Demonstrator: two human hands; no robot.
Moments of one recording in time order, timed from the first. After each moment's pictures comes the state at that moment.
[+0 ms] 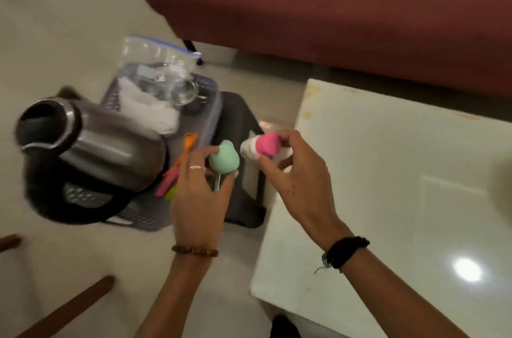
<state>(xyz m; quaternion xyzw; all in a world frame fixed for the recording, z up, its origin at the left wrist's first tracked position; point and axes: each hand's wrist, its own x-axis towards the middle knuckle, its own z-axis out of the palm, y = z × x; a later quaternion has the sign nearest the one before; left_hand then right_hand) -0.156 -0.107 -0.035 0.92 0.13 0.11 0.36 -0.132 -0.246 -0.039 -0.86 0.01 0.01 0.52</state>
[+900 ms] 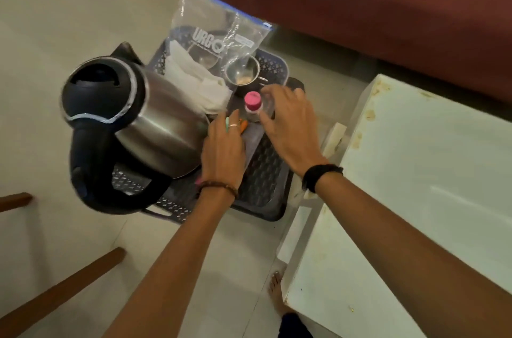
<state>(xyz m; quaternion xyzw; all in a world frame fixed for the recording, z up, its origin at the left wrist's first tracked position) -0.075 -0.016 -0.116 0.98 0.10 -0.02 0.19 -0.029 -0.129 -0.100 -0.95 -0.12 0.00 0.29</state>
